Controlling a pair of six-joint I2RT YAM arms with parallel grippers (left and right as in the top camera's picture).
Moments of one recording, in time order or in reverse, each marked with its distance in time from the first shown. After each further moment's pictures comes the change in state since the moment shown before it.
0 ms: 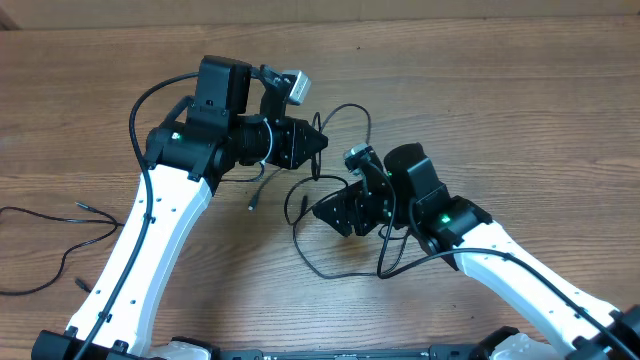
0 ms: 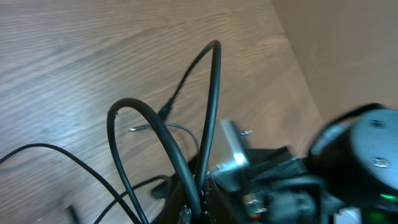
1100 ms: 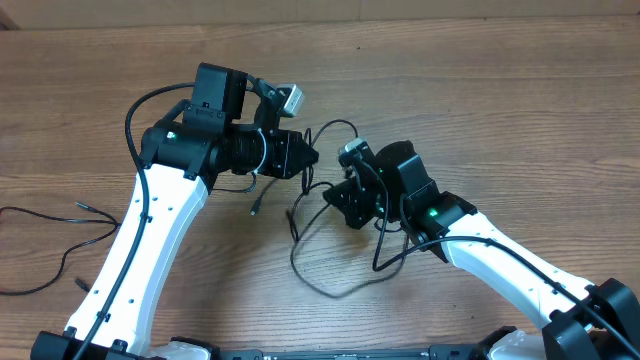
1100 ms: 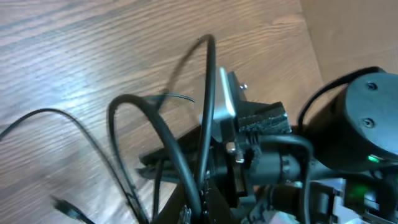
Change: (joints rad) left arm 0.021 0.000 0.000 -0.137 -0.035 0.039; right arm 0.001 0.089 0.000 0.079 0.085 -0.083
